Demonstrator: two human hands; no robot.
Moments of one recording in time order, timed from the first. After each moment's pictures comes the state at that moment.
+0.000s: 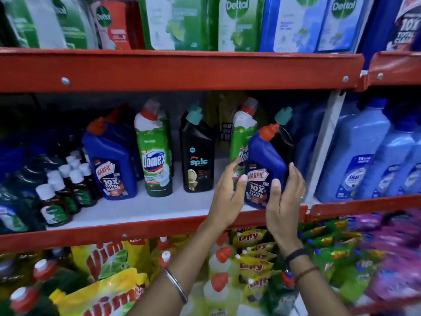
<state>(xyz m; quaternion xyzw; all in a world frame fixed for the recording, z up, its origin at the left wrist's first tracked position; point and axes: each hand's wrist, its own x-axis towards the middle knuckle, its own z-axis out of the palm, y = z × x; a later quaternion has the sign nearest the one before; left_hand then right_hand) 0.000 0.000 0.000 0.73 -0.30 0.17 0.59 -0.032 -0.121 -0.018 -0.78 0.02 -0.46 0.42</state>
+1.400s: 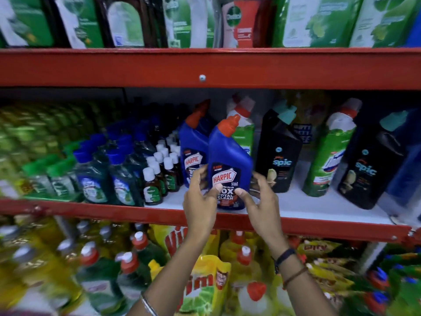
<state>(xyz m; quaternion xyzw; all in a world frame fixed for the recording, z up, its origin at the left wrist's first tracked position) -0.027 0.207 -0.002 0.72 -0.01 0.29 0.63 -0.006 0.075 -0.017 -0.78 -0.15 -0.26 0.55</state>
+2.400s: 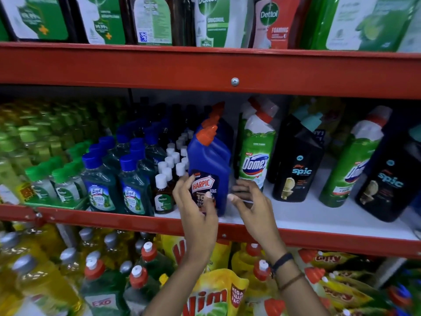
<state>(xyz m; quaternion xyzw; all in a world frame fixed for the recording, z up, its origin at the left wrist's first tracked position) -0.024 0.241 -0.016 0.70 0.01 0.42 0.58 0.013 0.122 -0.017 -0.79 -0.16 -0.19 0.57</state>
